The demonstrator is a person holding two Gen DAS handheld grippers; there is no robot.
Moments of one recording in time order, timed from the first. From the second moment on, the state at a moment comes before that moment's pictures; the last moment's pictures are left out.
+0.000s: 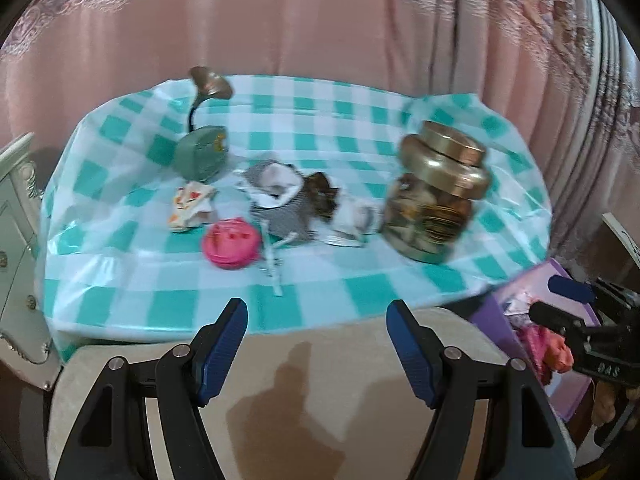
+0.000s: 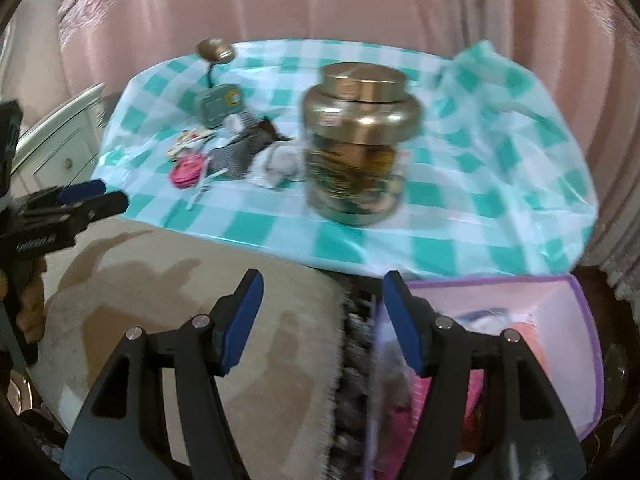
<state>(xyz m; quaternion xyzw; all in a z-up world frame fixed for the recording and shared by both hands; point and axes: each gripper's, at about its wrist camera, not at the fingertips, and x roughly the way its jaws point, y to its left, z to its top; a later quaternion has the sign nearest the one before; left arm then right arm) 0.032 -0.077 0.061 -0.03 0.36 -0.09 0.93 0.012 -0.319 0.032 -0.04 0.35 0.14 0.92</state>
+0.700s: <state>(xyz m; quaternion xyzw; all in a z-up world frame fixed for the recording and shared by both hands) 0.132 -0.004 0.030 -0.10 0.41 -0.05 0.91 0.081 -0.217 0.016 -0.07 0.37 0.21 0.90</state>
